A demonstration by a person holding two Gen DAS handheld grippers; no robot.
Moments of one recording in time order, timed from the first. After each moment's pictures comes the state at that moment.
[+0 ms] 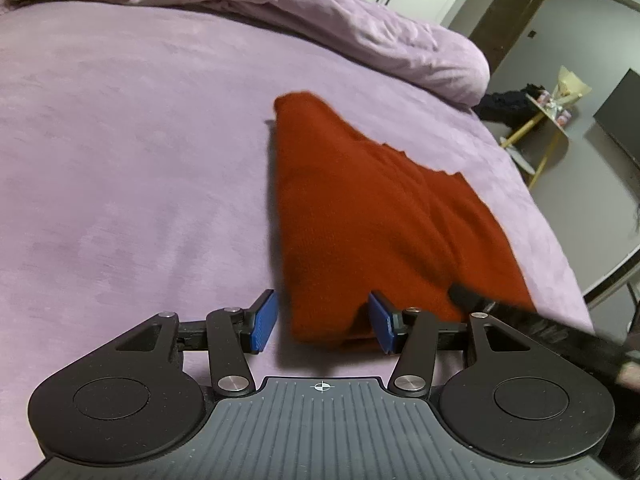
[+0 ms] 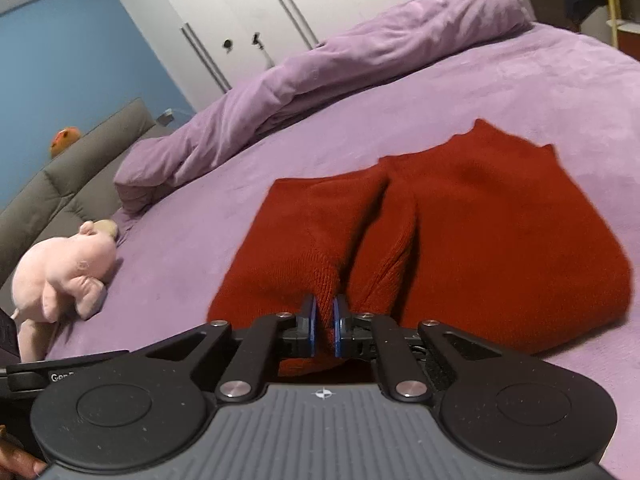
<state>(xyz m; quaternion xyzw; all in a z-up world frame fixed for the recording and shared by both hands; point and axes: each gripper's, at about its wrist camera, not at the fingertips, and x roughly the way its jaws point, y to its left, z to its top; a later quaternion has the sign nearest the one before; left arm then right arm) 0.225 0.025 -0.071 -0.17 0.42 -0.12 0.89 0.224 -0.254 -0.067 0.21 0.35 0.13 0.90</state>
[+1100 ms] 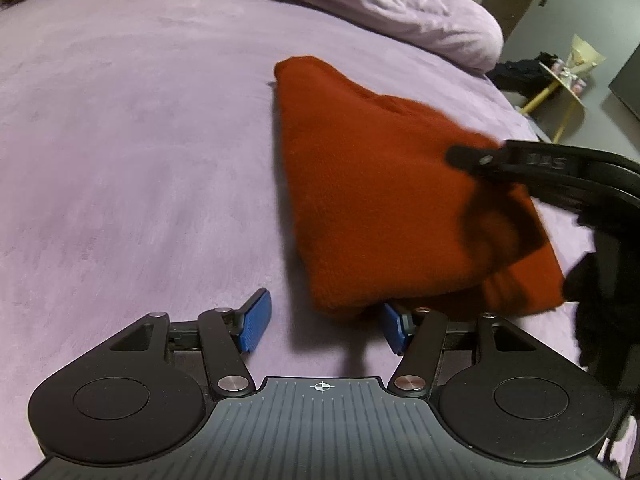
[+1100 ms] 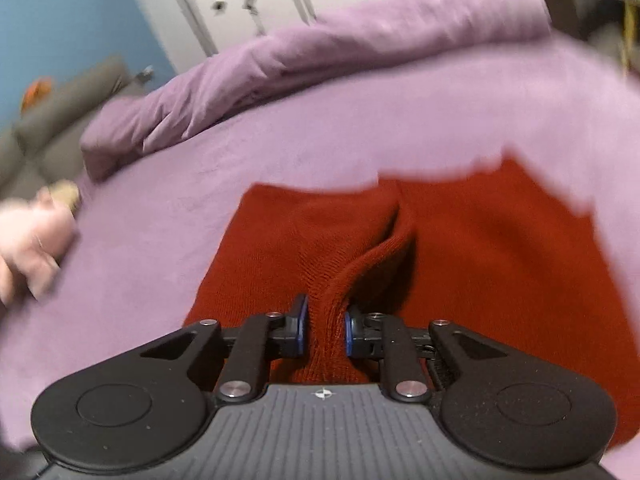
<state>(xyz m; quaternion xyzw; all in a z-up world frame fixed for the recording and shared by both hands) 0.232 0.010 -0.088 -0.14 0.46 -0.11 0.87 0.290 -0.210 -0.050 0.10 0.37 0.12 0.91</state>
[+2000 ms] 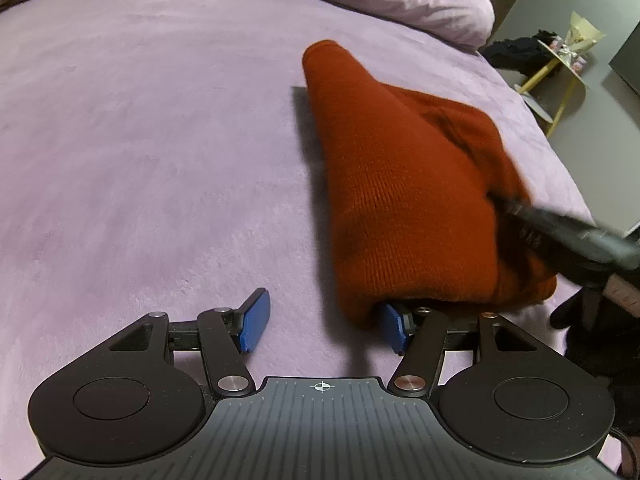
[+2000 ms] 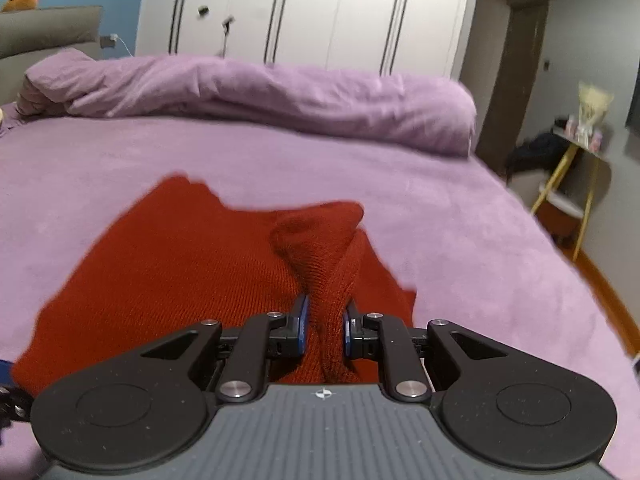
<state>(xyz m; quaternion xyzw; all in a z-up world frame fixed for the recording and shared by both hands) 0.234 -0.027 -0.083 -0.12 0.48 -0.11 0.86 0.264 -0.262 -0.065 -0.07 0.31 0.00 0.95</state>
